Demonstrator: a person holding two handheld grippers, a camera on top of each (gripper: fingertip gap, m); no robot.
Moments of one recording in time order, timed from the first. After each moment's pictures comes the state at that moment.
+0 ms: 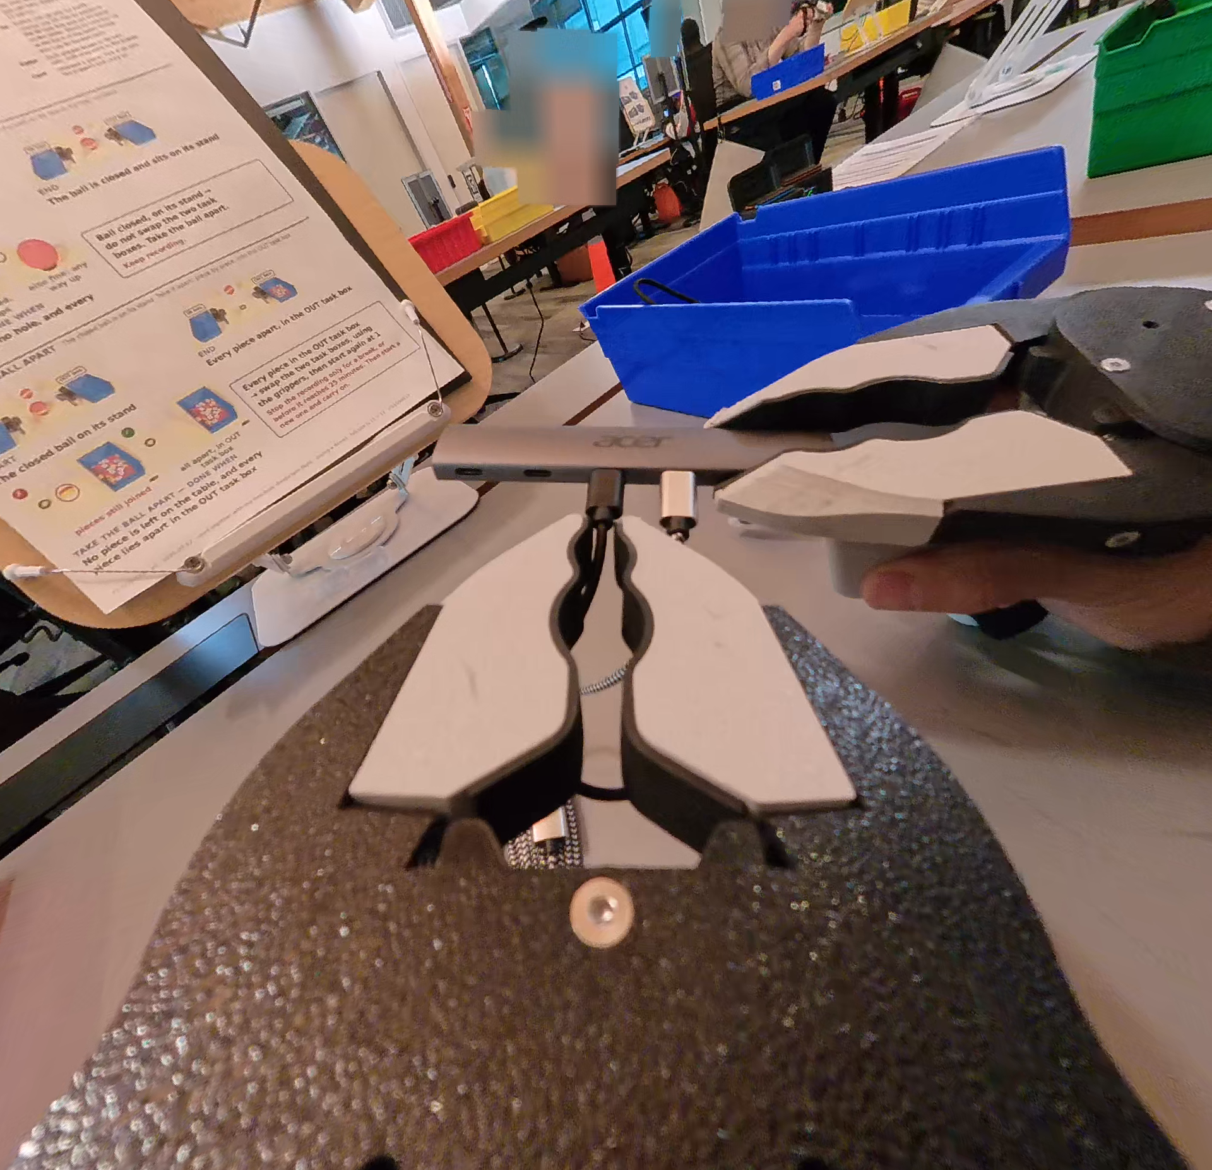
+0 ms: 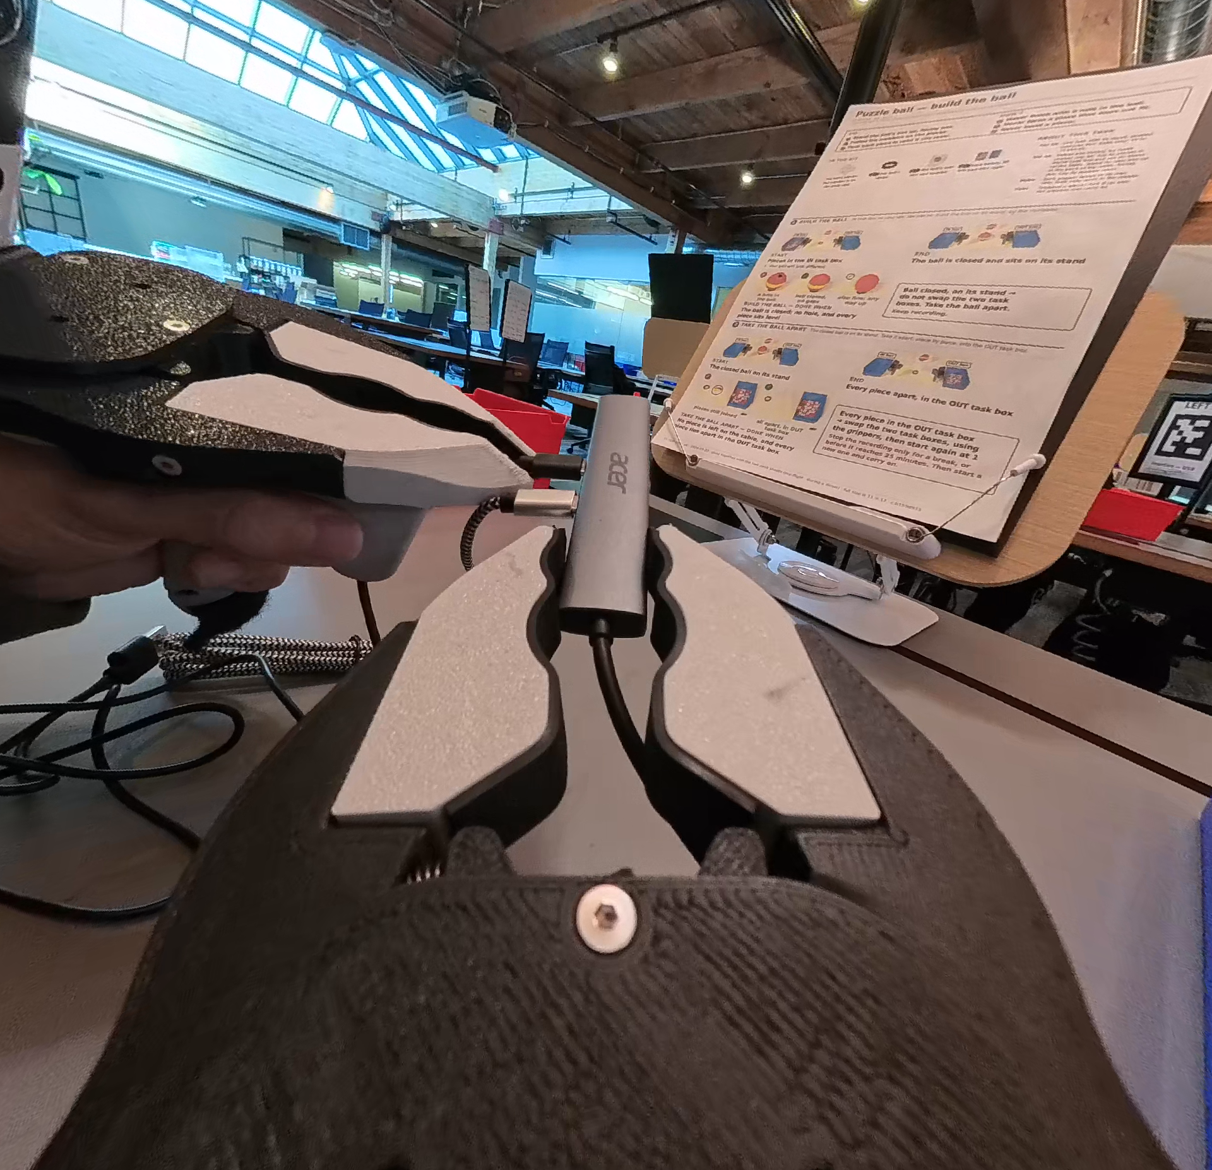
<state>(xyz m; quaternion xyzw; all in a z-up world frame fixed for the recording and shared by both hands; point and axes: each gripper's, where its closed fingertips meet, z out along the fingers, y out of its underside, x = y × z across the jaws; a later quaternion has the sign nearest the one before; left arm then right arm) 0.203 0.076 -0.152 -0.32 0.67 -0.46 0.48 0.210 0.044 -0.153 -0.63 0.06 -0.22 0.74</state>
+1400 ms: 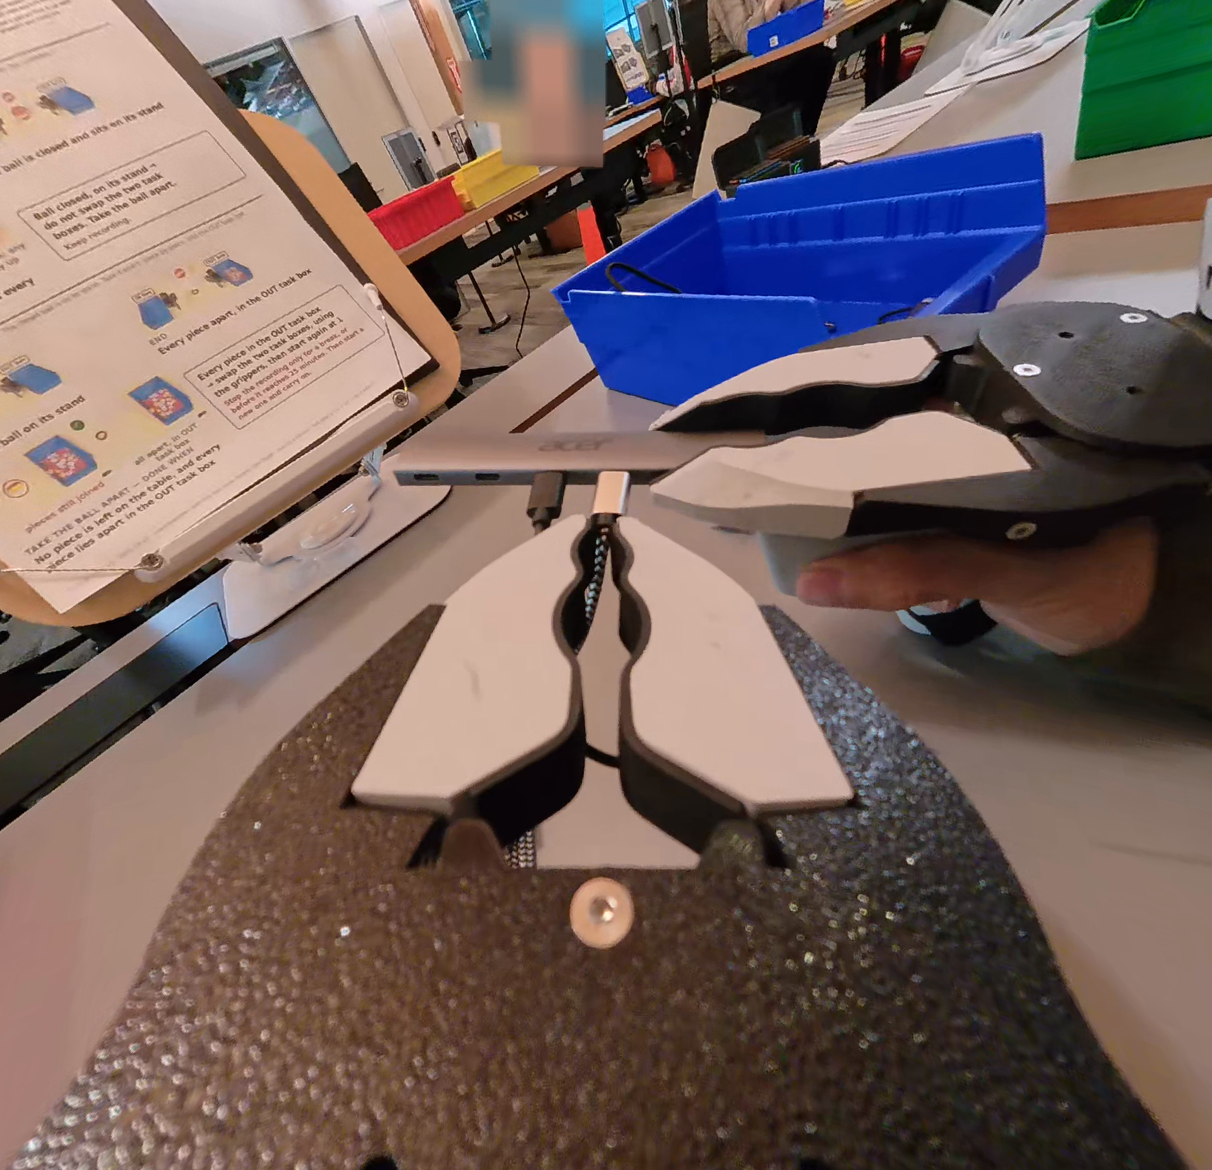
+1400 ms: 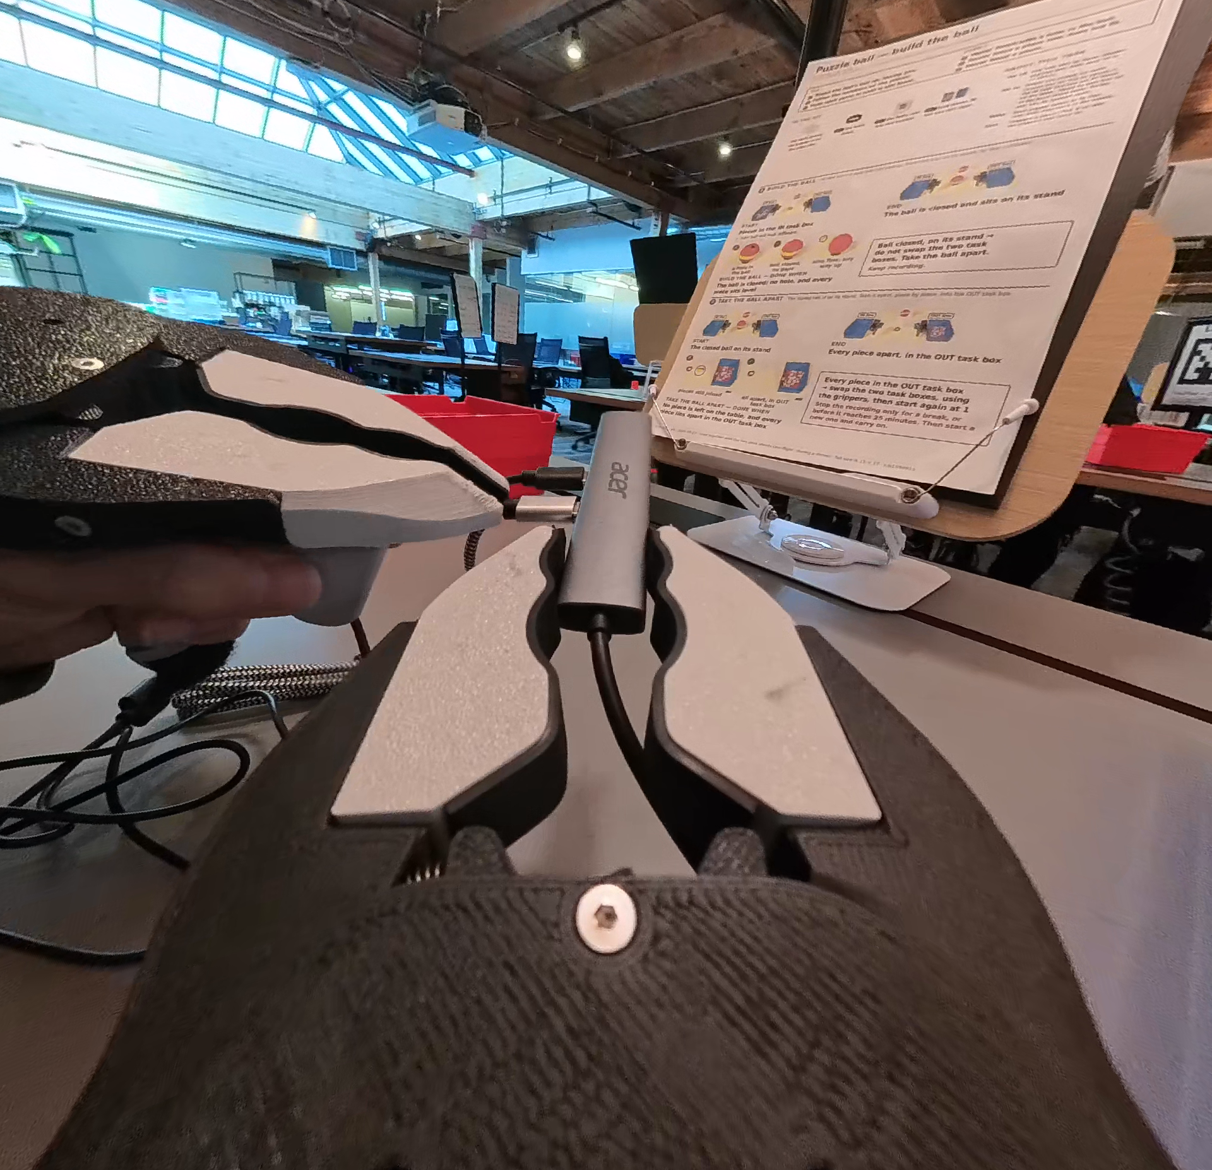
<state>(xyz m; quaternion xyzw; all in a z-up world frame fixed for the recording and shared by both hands) 0.202 0.056 -0.155 -0.33 0.69 -0.45 0.46 0.222 0.037 -0.153 -0.63 0.11 -0.19 0.75</state>
